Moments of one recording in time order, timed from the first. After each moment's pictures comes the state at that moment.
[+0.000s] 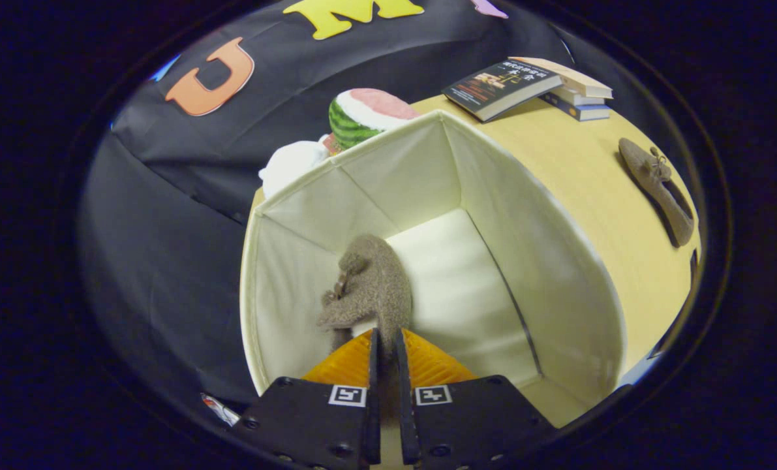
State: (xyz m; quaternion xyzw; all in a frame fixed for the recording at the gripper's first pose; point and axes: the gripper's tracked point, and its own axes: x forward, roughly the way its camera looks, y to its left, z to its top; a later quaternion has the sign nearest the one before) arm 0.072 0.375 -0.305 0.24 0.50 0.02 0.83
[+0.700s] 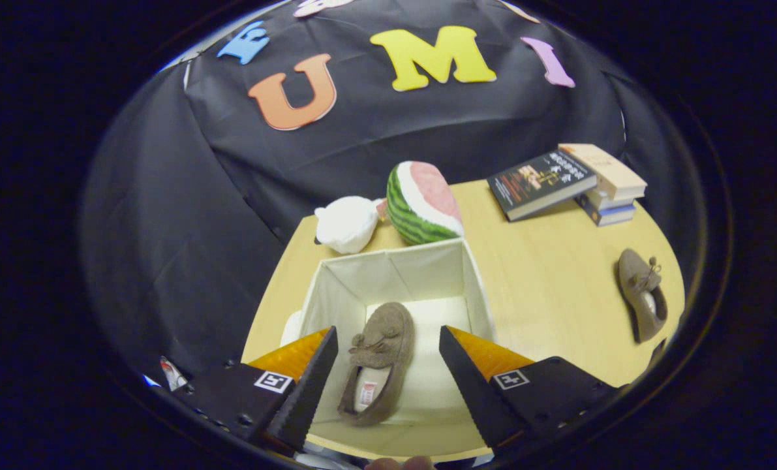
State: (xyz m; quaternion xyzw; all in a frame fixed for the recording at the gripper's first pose) arm 0.078 0.327 -0.199 0.12 0.35 0.10 0.93
